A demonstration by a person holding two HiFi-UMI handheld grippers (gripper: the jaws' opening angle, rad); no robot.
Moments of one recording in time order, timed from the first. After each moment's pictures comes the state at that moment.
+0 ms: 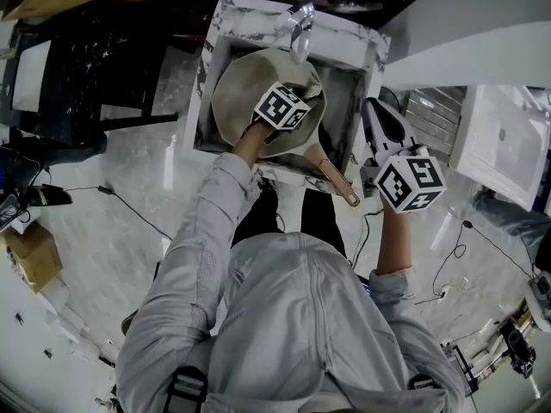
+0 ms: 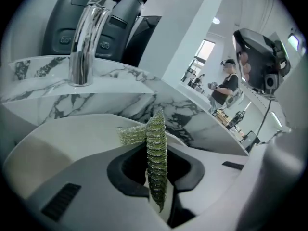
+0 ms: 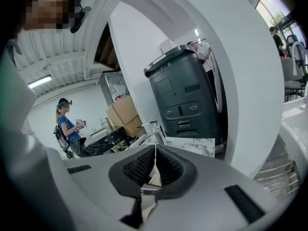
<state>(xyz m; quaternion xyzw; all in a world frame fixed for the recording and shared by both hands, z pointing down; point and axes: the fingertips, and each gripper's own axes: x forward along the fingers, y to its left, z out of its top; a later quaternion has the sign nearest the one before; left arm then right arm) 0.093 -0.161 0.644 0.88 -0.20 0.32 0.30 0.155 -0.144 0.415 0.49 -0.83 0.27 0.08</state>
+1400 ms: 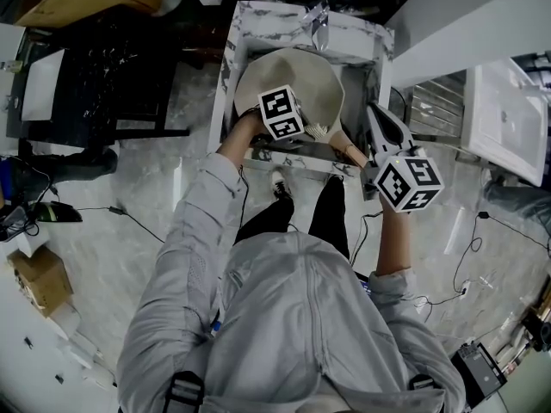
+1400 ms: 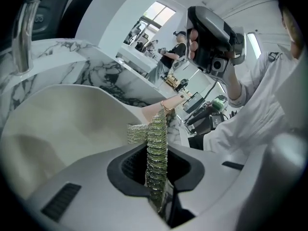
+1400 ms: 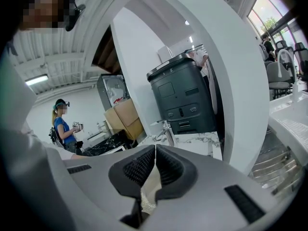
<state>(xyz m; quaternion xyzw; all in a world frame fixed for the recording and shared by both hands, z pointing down) 0.021 -0.005 0.587 0.85 0.16 0.43 0.26 0.097 -0.074 0.400 0.53 -0.81 0.26 0.06</state>
